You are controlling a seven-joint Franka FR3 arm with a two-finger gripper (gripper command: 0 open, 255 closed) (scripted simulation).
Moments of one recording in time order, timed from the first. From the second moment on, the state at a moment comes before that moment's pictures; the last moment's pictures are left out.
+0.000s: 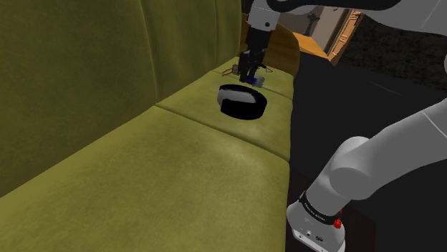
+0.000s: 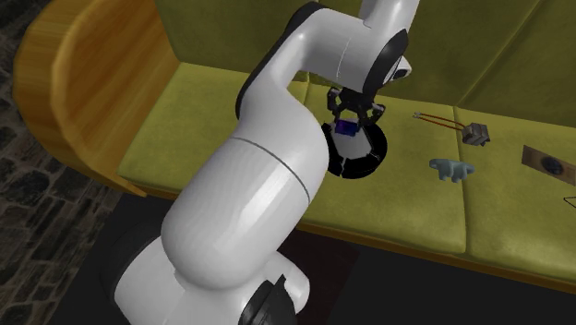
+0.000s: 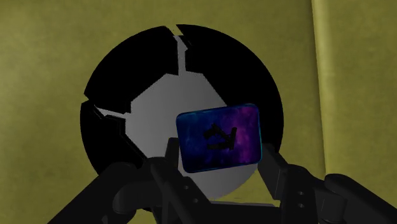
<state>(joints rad) -0.01 -0.40 0.03 -2.08 -0.01 1.67 -0.06</state>
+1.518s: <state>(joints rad) -0.03 -0.33 0.00 -2.21 -0.02 1.87 -0.11</state>
